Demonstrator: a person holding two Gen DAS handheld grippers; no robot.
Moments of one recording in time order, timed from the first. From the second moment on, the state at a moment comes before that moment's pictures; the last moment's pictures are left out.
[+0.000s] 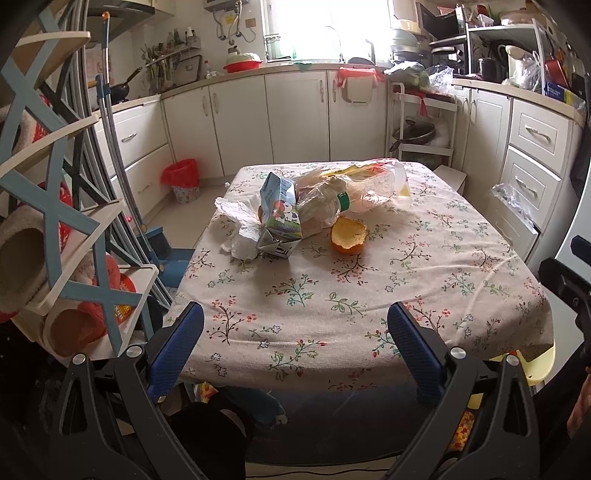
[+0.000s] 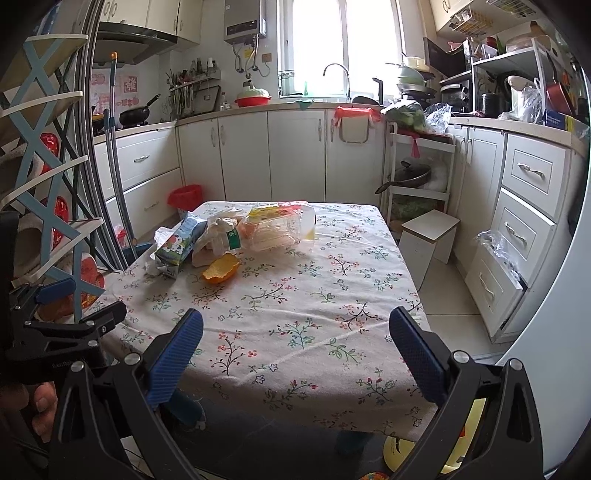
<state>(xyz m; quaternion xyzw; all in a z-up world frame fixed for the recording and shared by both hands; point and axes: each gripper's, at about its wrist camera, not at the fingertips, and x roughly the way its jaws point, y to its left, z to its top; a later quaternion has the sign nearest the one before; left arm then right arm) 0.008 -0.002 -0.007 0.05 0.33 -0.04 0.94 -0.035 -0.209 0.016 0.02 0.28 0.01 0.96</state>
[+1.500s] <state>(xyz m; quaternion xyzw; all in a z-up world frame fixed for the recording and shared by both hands) 0.017 0.019 -0.003 0.01 0.34 -0.04 0.94 -0.030 -0.207 0.017 0.02 0.27 0.01 0.96</state>
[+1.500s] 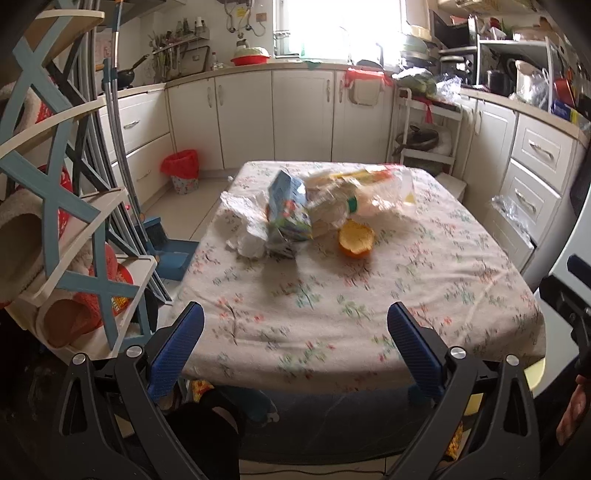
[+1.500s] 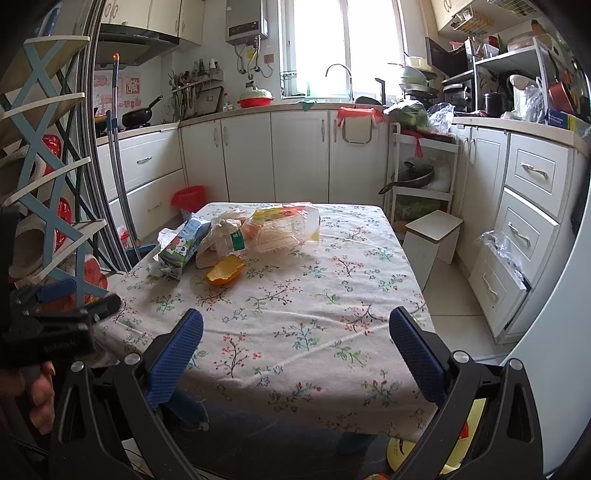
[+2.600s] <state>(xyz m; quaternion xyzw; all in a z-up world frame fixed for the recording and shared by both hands) 0.231 0.001 -0.043 0.00 0.46 -0.10 0.88 0.107 -0.176 -0.032 0.10 0.37 0.11 0.92</state>
